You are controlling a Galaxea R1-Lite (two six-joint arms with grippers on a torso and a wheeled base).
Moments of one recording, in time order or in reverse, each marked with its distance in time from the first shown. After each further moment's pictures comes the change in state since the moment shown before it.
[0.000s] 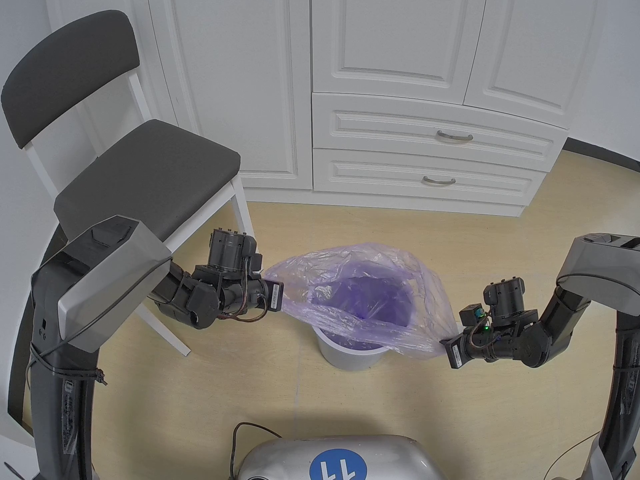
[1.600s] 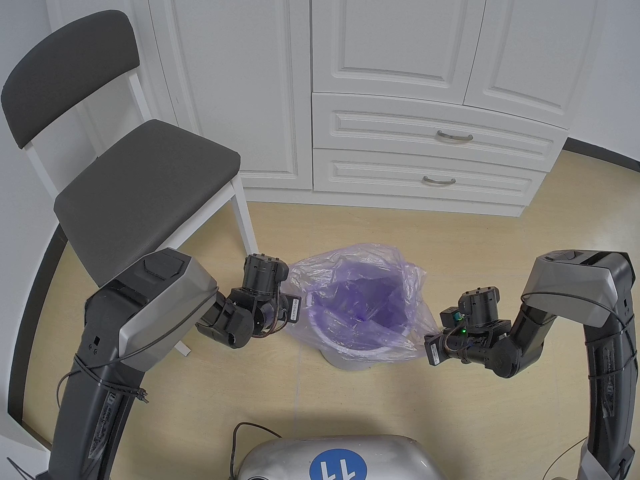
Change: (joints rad) left arm -0.067 0.216 -0.174 -0.054 0.230 -0.023; right arm 0.060 0.175 -0.113 -0.153 -0.127 0.063
